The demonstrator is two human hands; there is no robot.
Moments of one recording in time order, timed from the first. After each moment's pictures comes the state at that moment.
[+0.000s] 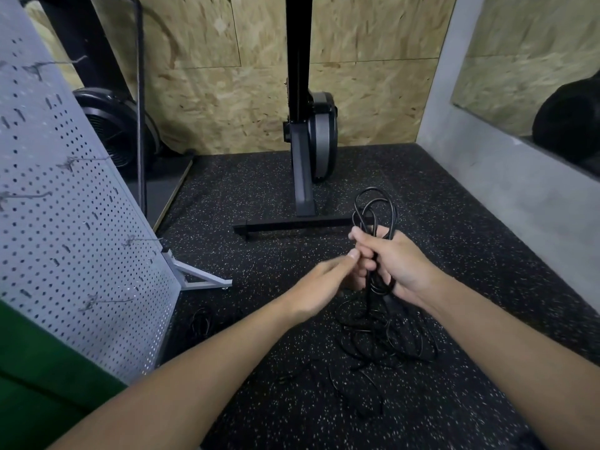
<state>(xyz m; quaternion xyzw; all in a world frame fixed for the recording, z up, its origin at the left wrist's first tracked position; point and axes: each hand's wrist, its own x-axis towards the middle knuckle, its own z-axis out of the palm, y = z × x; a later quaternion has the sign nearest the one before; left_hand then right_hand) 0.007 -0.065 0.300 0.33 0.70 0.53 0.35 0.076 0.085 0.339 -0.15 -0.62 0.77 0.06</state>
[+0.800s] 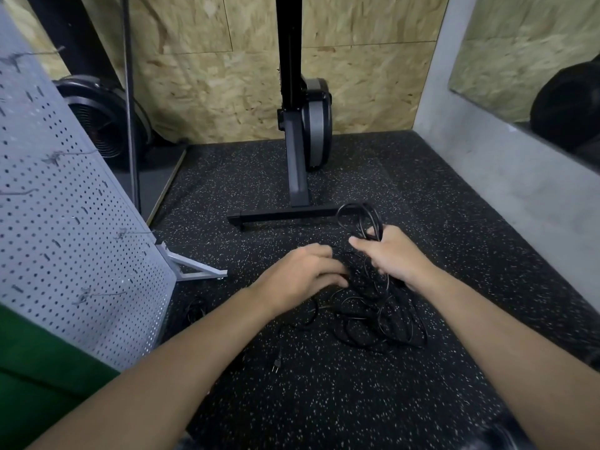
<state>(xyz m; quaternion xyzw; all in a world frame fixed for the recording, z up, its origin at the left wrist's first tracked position) -0.013 -0.074 0.300 0.58 0.76 0.28 0.02 0.076 0.123 0.326 -0.26 -0.84 0.48 0.04</state>
